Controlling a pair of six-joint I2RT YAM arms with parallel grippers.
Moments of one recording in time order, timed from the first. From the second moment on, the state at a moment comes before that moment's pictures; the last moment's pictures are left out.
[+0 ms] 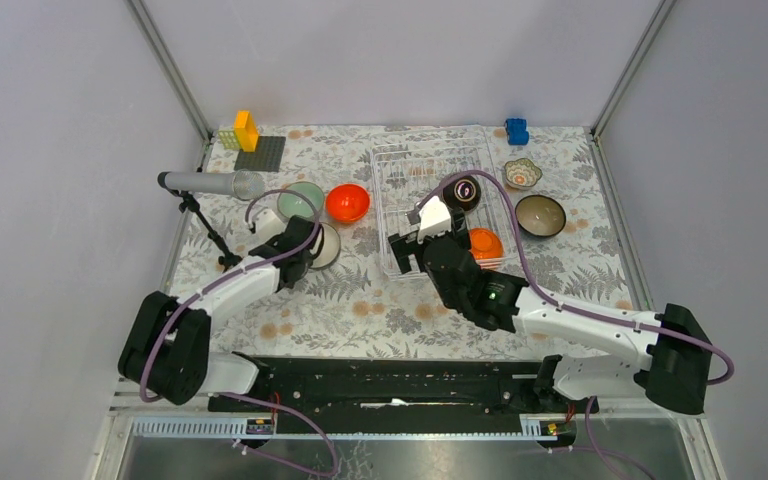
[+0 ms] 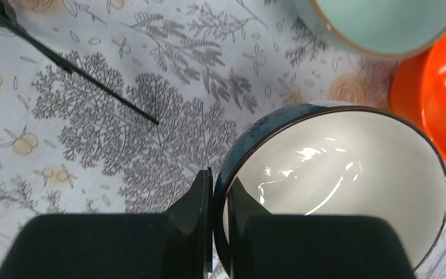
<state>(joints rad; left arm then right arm) -0.45 1.32 0.68 -0.37 -0.56 -1.05 1.08 1.22 0.86 0.02 0.74 0.08</state>
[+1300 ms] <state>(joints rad) -0.37 1.18 0.74 -0.27 -0.29 -0.84 0.73 1.30 0.96 -0.21 0.48 0.31</state>
